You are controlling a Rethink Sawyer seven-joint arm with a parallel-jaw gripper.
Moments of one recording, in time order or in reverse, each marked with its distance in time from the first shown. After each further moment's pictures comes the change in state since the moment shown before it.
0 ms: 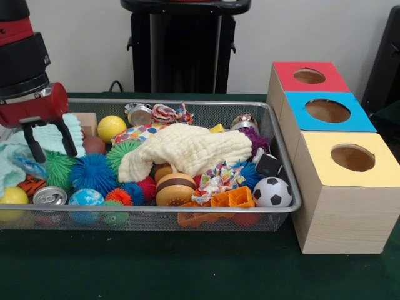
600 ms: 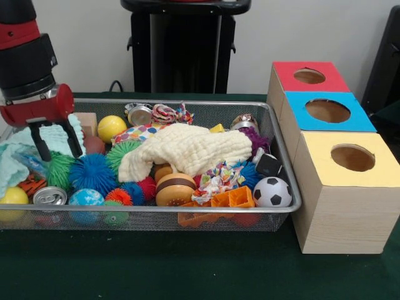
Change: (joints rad) arm 0.008 -0.005 -0.015 0.015 0.000 -0.001 0.057
